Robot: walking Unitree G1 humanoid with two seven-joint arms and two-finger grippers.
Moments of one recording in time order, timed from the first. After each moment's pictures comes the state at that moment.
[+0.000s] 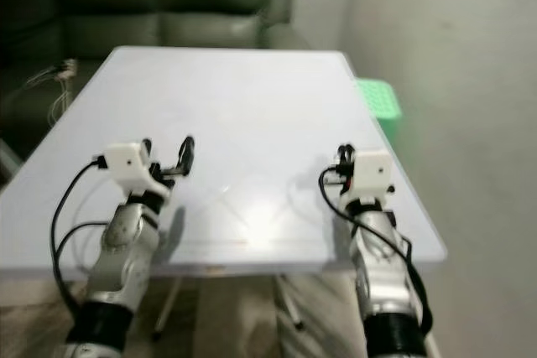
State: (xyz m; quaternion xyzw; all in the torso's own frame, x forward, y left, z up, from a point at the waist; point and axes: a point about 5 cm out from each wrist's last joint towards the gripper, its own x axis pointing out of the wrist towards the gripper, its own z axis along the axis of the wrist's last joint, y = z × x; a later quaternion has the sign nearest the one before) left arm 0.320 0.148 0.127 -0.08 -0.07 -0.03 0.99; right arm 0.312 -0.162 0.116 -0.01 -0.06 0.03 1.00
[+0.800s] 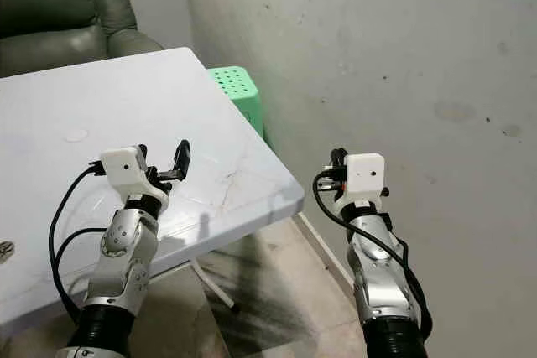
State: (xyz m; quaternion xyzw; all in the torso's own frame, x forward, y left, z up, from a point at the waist) left arm 0.318 0.143 0.121 -0.09 -0.06 -0.02 0.99; right arm 0.310 -0.162 0.116 -0.01 -0.05 0.04 1.00
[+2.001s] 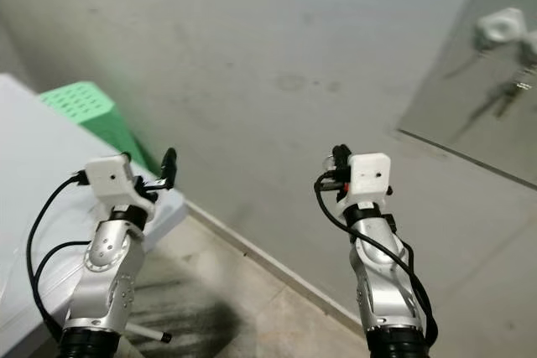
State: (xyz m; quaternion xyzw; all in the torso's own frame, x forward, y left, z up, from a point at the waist) left arm 0.298 0.152 0.122 -0.07 -0.06 0.00 1.00; right arm 0.300 -0.168 0.120 -0.02 -0.07 0.04 1.00
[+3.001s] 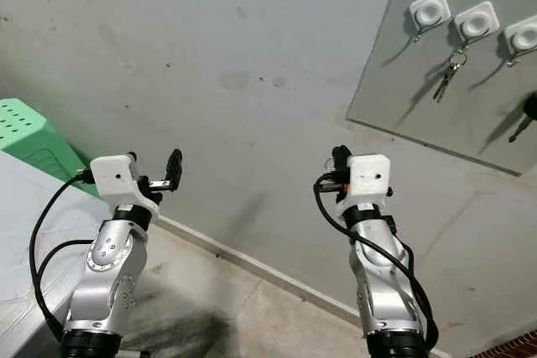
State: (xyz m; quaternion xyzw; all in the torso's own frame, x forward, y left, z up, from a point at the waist) left arm 0.297 0.154 0.124 -0.07 -0.05 0.00 1.00; right arm 0.298 -0.154 0.124 -0.01 -0.07 0.05 1.00
